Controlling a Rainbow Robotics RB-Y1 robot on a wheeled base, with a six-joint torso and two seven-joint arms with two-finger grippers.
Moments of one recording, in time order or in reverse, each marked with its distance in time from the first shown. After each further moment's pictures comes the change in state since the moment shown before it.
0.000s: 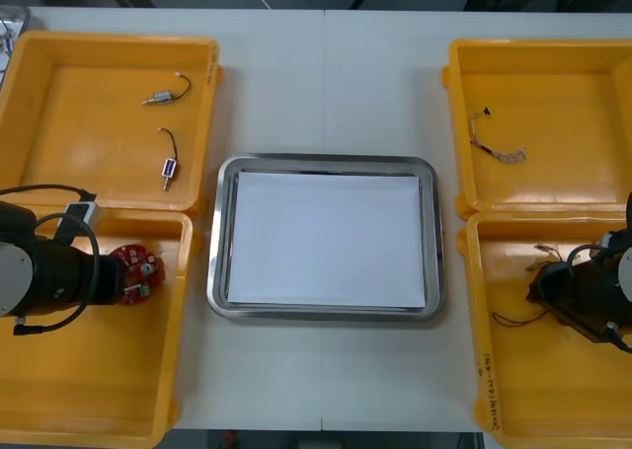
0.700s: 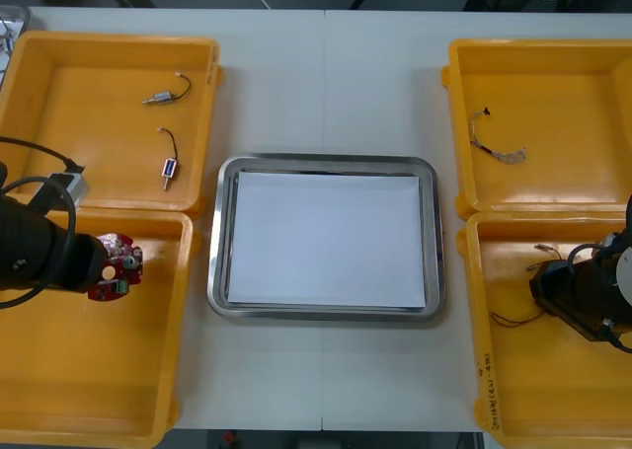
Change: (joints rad) right arm -0.001 0.000 0.004 0.009 0.007 -0.018 -0.056; left arm -0.156 -0.001 0.099 -0.167 0.062 0.438 0.003
